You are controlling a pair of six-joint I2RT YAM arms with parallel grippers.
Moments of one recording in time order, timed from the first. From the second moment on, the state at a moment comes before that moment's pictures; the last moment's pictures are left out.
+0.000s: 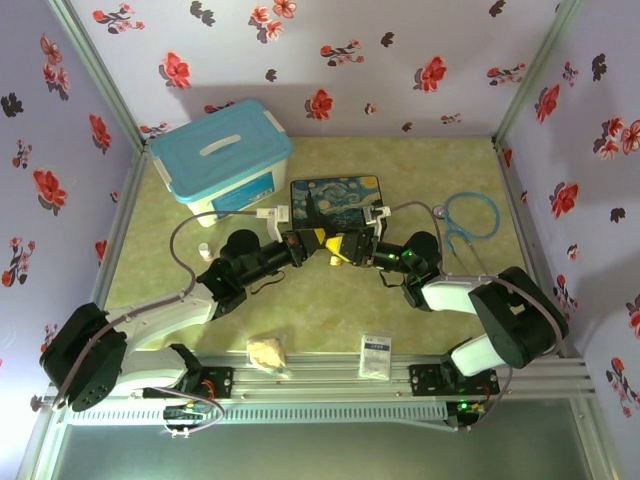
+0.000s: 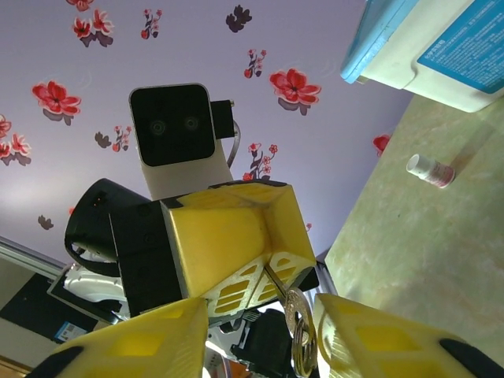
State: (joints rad) left arm -0.82 1.22 0.57 0.59 0.20 -0.88; right arm 0.54 1.46 0.41 1.26 -0.87 1.27
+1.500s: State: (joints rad) left arm -0.82 1.21 0.57 0.59 0.21 -0.88; right arm 0.52 1.47 0.40 1.25 -0.88 1.24
